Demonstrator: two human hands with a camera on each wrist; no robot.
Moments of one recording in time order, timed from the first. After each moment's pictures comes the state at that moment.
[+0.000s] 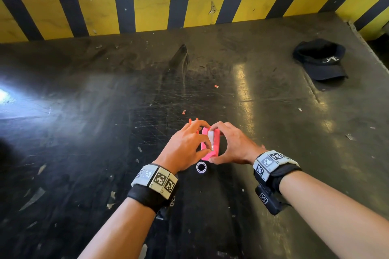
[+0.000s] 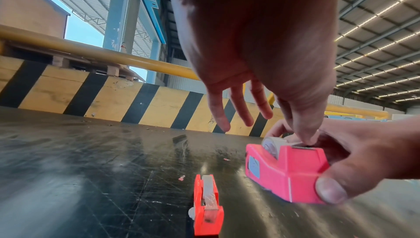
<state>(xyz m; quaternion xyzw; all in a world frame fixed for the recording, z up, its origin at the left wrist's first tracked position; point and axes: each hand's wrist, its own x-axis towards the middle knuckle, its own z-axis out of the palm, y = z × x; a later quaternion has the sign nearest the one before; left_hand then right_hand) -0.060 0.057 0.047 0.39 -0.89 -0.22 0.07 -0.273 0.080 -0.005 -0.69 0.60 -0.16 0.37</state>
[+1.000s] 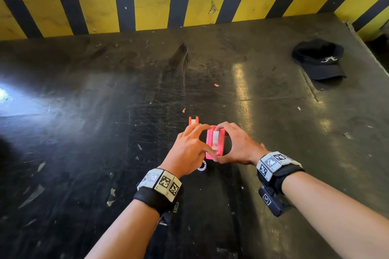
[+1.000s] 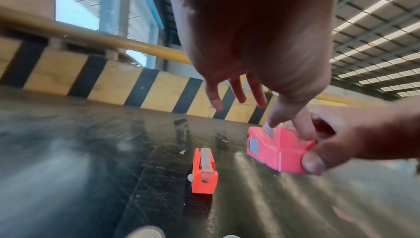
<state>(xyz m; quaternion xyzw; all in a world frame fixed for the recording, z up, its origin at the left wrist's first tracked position) -0.062 0.073 0.030 0.39 -0.90 -0.20 0.08 -0.283 0.091 -0.015 -0.67 0.62 -0.18 0.37</state>
